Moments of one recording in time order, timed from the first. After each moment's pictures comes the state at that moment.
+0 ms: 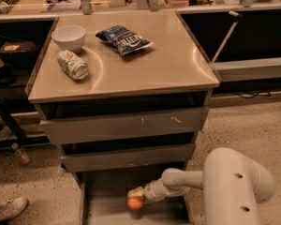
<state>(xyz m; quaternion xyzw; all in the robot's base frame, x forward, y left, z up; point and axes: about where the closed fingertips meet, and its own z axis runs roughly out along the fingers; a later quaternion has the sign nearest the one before) 0.504 0.002 0.178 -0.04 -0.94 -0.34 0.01</state>
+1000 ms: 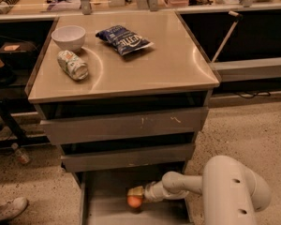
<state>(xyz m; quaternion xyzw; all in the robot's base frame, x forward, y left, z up) 0.523 0.006 0.149 -0.08 -0.93 -0.36 -0.01</state>
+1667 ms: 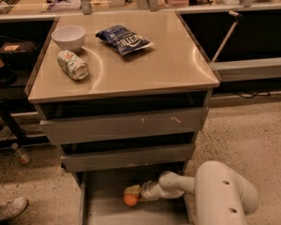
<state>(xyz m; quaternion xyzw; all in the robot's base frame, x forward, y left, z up) 0.539 0.025 0.122 -0.09 -0.92 -0.38 -0.01</state>
